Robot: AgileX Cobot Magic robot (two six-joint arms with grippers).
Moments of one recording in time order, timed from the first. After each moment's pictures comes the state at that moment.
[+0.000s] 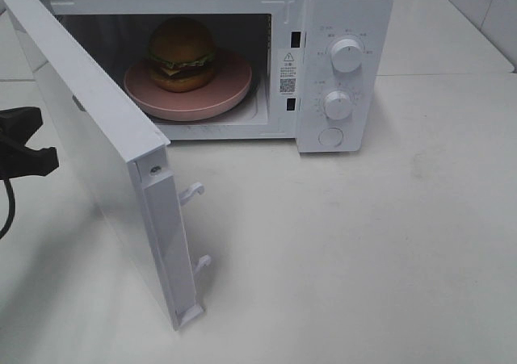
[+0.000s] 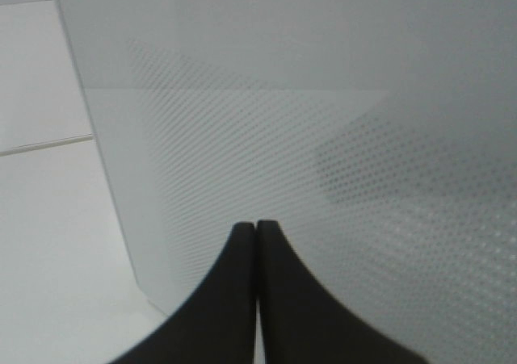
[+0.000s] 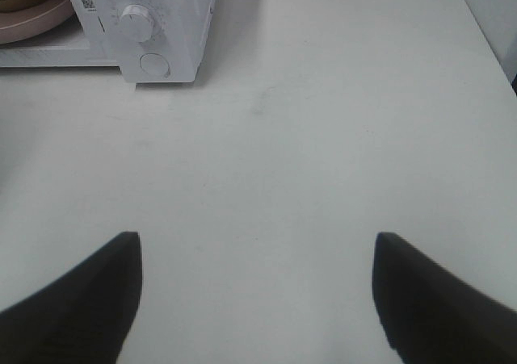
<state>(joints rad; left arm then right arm) -0.23 1.55 -0.31 0.10 -0.91 -0.05 0.11 0.00 -0.51 -0.05 1.04 0.10</state>
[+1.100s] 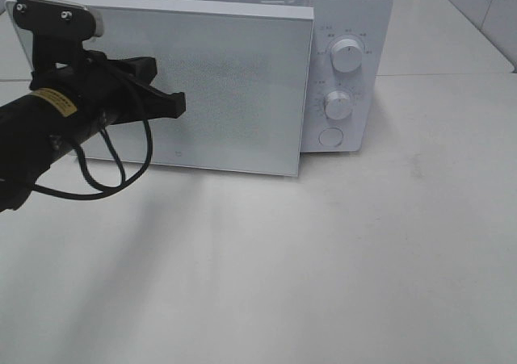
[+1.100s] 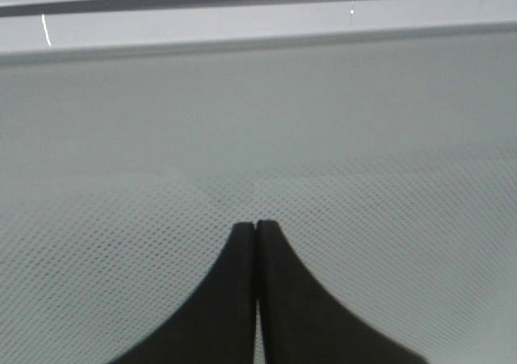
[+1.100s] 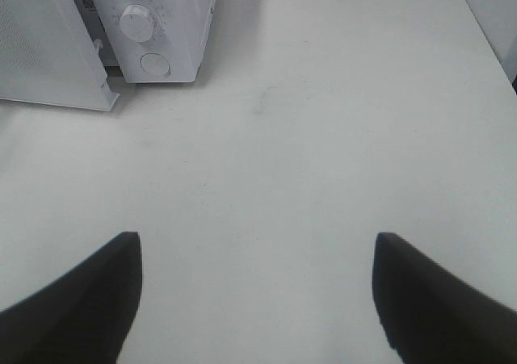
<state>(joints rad) -0.58 1.78 -0.68 -0.23 -0.86 0.11 0.11 0.00 -0.51 -0.05 1.04 0.10</state>
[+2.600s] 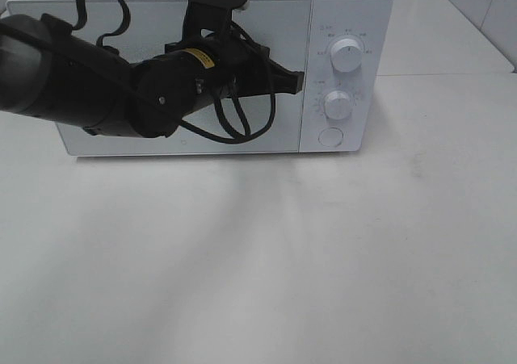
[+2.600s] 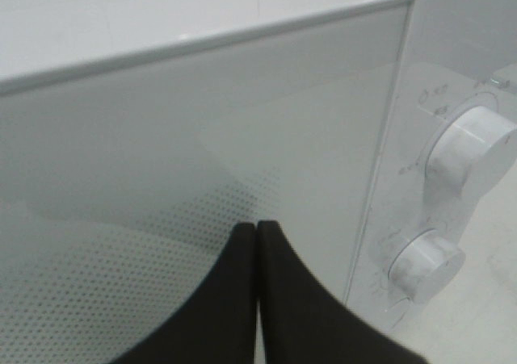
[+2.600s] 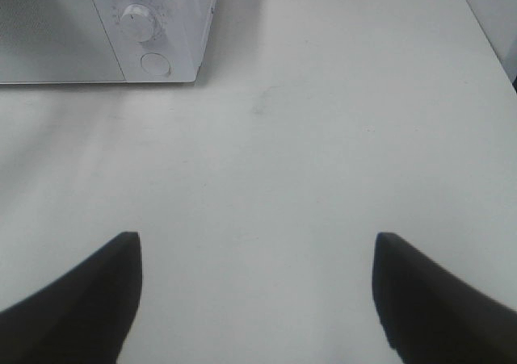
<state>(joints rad) -0.73 2.01 -1.17 -0.40 -0.50 0.27 0.11 0.00 -0.51 -0.05 1.04 0.10</state>
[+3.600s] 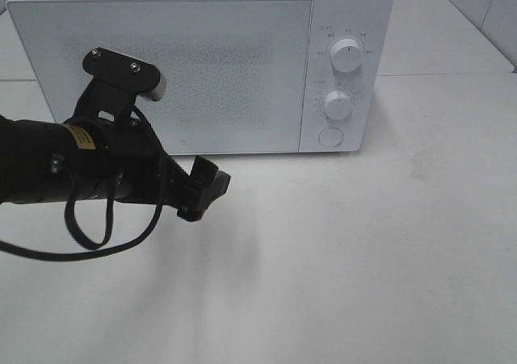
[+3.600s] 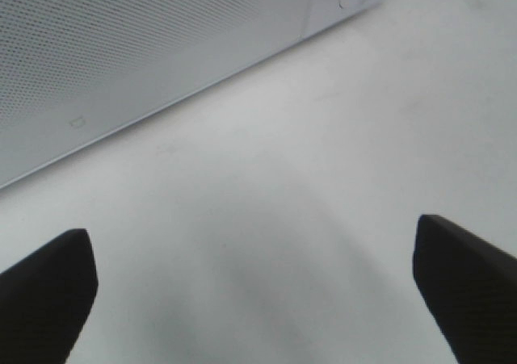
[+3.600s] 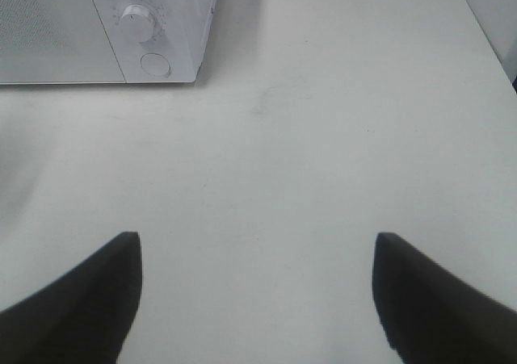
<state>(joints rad) -0.74 1.60 -0.68 -0.41 -0.15 0.30 0.11 0.00 -0.51 -0.05 1.04 0.10</state>
